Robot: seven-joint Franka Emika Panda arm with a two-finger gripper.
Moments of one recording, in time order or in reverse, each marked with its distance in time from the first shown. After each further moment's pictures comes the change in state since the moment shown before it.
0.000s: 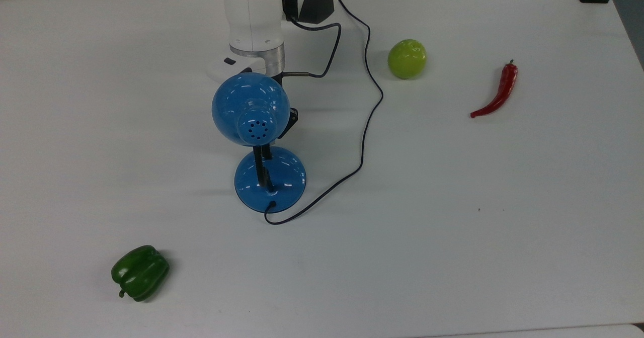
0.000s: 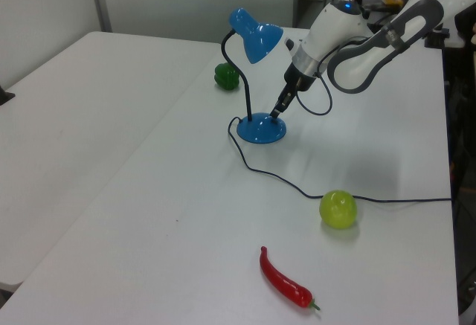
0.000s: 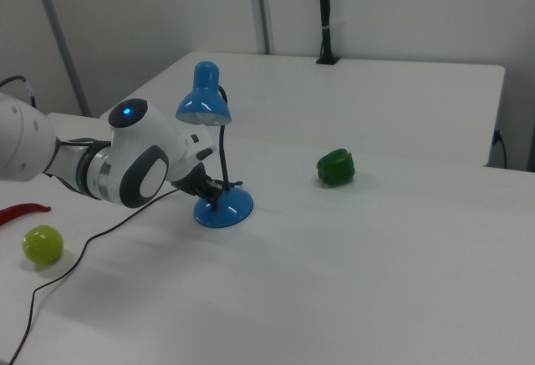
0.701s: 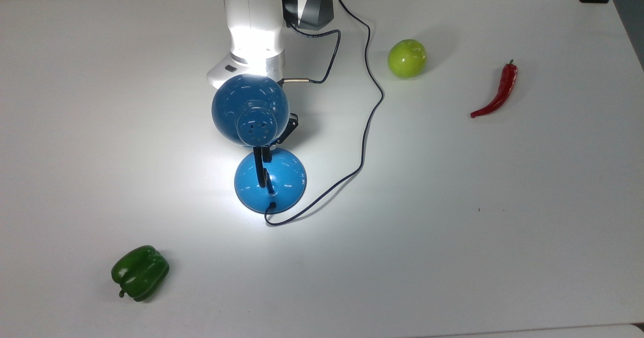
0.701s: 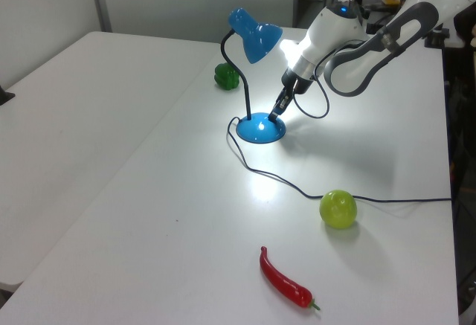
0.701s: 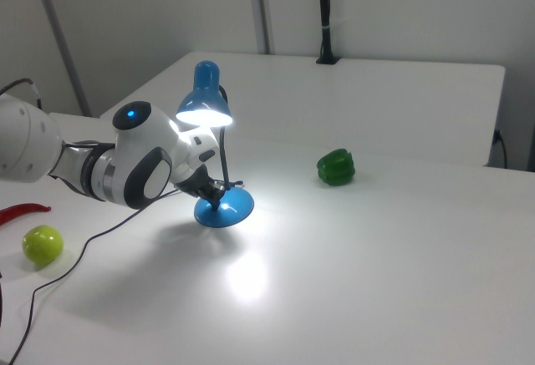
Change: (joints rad) arm 0.000 0.030 0.000 0.023 -0.011 0.001 0.000
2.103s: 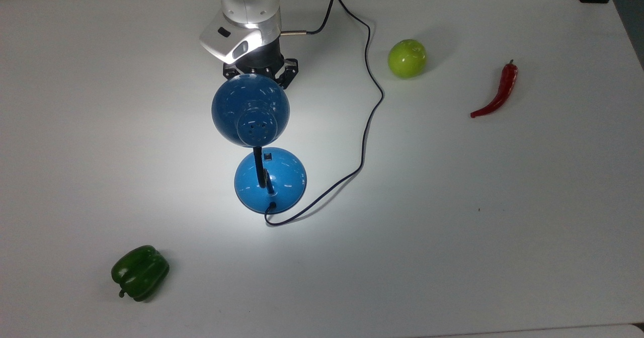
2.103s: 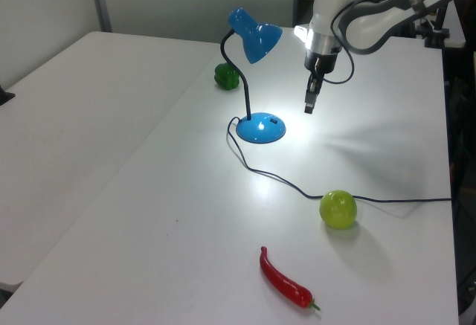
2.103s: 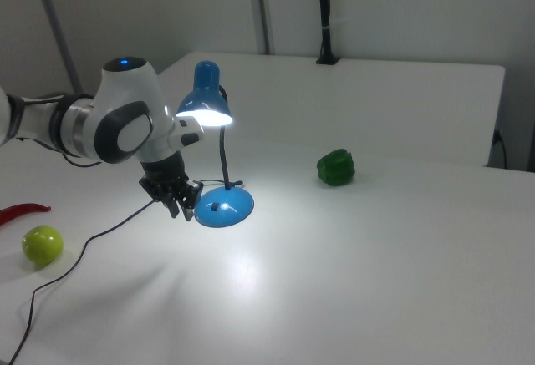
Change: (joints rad) arm -0.010 -0.222 0.000 -0.004 -0.009 -0.591 -0.001
